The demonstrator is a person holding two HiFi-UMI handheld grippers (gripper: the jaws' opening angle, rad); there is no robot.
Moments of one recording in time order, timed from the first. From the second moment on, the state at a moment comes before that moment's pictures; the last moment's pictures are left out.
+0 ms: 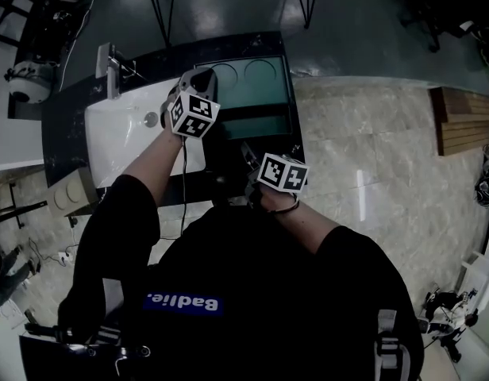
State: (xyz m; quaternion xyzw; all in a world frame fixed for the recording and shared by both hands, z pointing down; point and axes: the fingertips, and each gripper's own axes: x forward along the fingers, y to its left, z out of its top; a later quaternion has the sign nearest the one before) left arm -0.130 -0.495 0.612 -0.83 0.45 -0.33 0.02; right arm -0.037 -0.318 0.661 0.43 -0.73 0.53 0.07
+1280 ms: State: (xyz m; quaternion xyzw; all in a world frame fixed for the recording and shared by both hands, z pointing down) left arm -0.129 -0.496 0.614 -0.83 0.45 -0.34 0.04; right arm -0.028 -0.274 0.663 0.45 -0.72 0.52 0.07
